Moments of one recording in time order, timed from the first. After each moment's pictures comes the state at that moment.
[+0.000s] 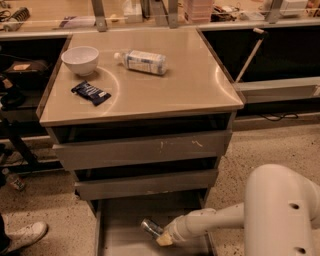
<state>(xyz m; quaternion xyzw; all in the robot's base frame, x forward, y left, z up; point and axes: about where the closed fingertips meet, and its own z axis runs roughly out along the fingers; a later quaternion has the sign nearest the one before) 0.469 -0.023 0.223 -0.41 0.86 0.23 0.18</state>
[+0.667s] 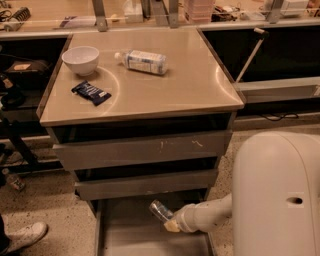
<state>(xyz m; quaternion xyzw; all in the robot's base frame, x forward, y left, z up) 0.477 -0.064 0.332 -0.35 0.90 0.16 0.22</state>
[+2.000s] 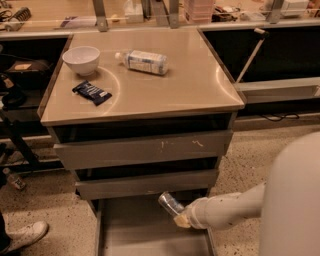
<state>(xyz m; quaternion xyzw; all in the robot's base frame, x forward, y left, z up) 0.462 -0.093 0.422 -0.34 0.91 0.12 0.22</state>
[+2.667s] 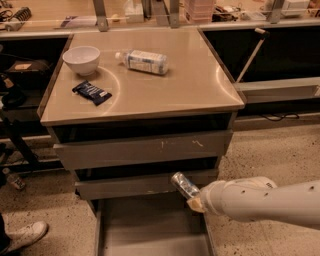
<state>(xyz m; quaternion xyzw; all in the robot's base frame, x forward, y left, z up) 0.471 -0.137 0.539 -0.32 0.91 0.06 0.26</state>
